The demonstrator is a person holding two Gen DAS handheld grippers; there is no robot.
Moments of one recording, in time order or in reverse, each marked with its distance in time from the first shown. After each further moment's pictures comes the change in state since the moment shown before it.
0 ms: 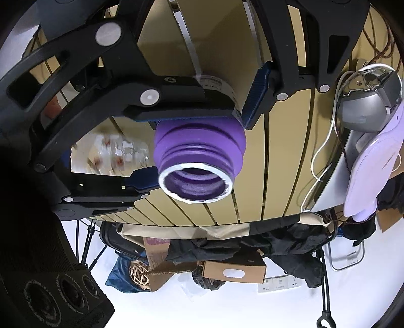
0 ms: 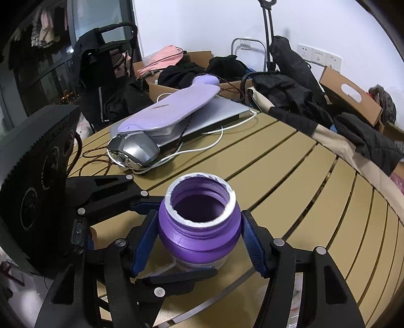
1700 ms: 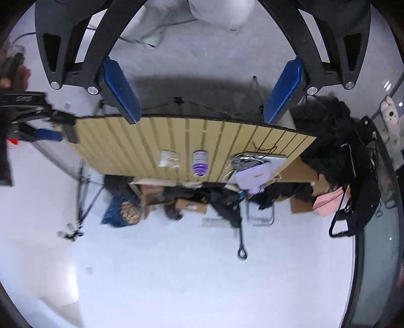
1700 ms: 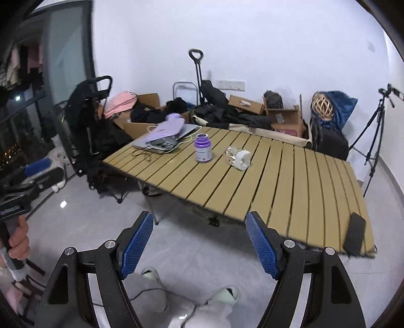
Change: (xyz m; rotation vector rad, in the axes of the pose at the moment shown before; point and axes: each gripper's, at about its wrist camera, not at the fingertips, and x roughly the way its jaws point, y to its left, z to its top) left arm -0.474 -0.205 -0.183 -0.150 -0.305 0.298; right arm -0.413 0.280 -0.238 0.261 -0.208 -0.366
